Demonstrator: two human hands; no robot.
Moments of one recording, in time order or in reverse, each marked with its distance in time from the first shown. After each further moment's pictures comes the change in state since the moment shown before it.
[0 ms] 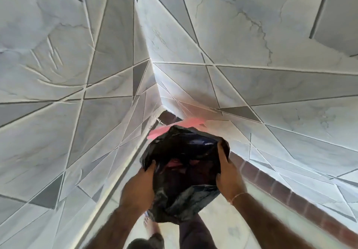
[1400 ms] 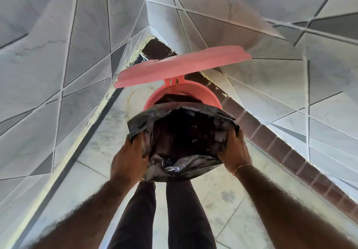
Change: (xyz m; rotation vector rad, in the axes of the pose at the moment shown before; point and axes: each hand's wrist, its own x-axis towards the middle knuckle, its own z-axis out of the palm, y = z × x) left_hand 0.162 -0.100 0.239 -0.074 0.001 -0.074; right_hand 0.139 0.149 0.198 -0.131 -0.064 0.201
